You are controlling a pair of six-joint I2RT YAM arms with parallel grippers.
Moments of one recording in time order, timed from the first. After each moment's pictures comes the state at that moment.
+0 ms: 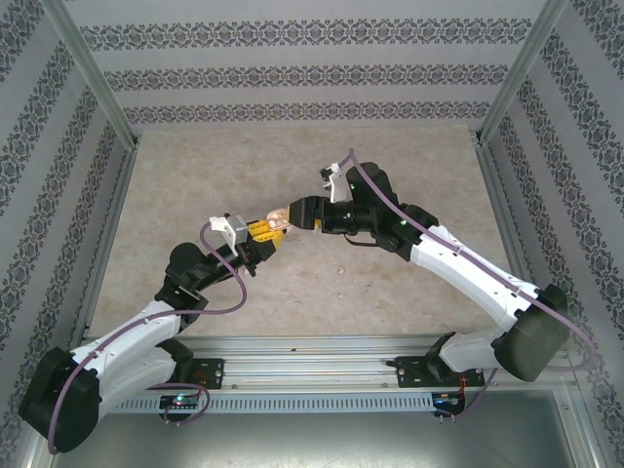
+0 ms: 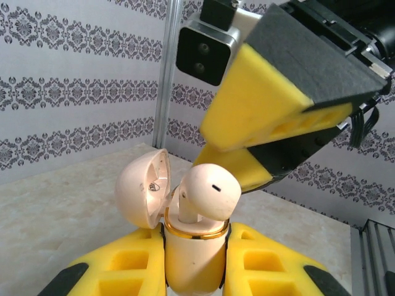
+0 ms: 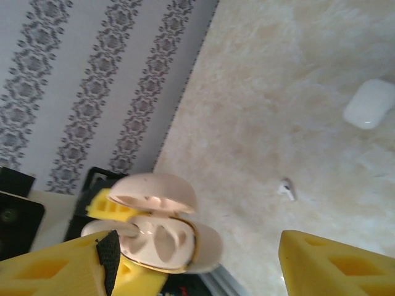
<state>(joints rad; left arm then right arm) -0.49 0.93 0.35 0.72 0.45 -0.21 0.70 1.35 1.19 -0.32 -0.49 0.80</state>
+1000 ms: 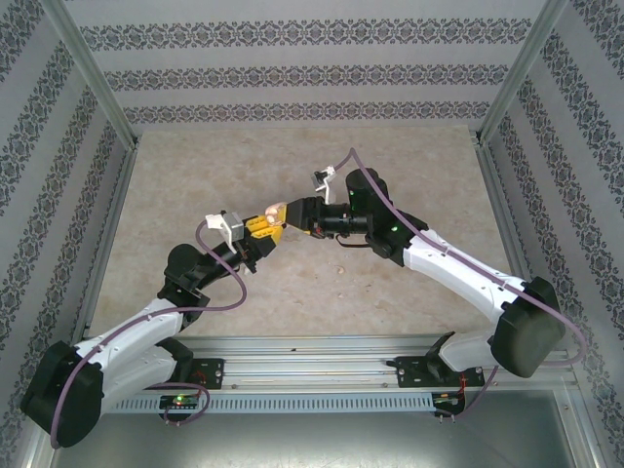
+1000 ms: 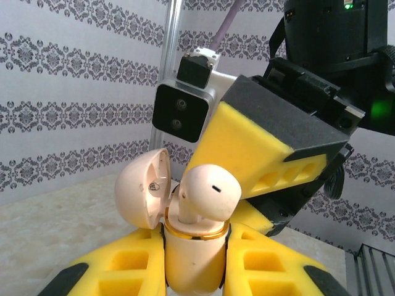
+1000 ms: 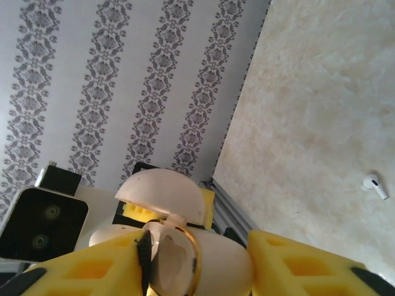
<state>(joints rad) -0.49 0.96 0.35 0.85 0.44 -0.26 0.70 1.37 1.08 -0.02 -0.65 1.03</state>
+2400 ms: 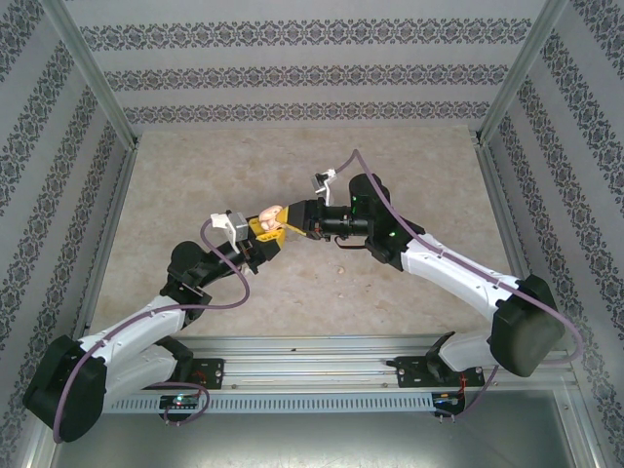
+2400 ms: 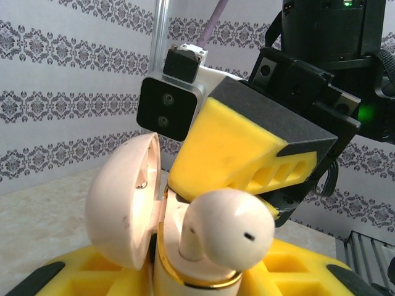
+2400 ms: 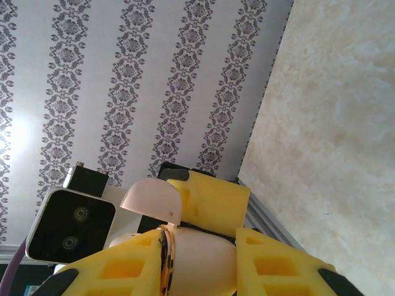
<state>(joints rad) -0.49 1.00 0.36 0.84 0.49 -0.25 0.69 1.38 1.00 0.15 -0.70 1.14</state>
